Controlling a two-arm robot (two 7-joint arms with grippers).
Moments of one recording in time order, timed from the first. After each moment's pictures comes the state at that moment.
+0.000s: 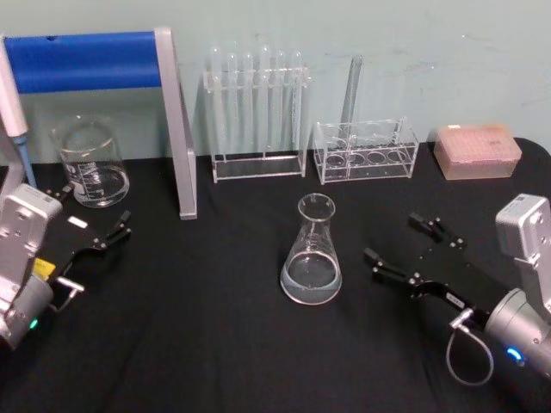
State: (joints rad) left arm -0.20 0.60 0.45 -1.41 -0.25 -0.12 0.03; right arm -0.01 0.64 -0.36 -1.68 0.44 -0.08 0.25
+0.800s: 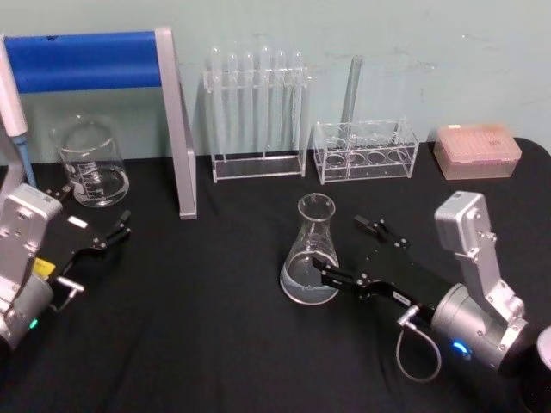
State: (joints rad) left arm -0.20 0.60 0.45 -1.41 -0.25 -0.12 0.03; right arm 0.08 0.51 -0.41 -1.59 0.38 -0.04 0.33
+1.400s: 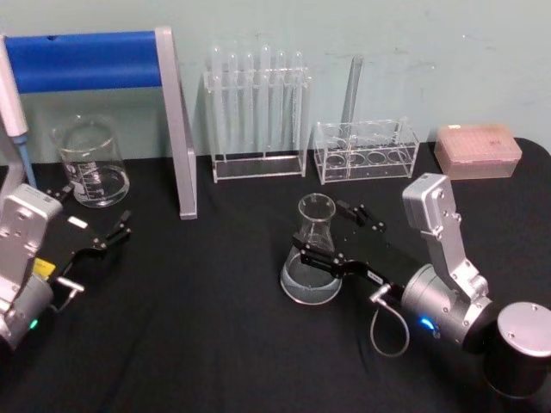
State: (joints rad) left arm -0.20 0.60 0.45 -1.41 -0.25 -0.12 0.03; right arm 0.17 0.39 -0.41 -1.47 0.32 -0.03 0.33
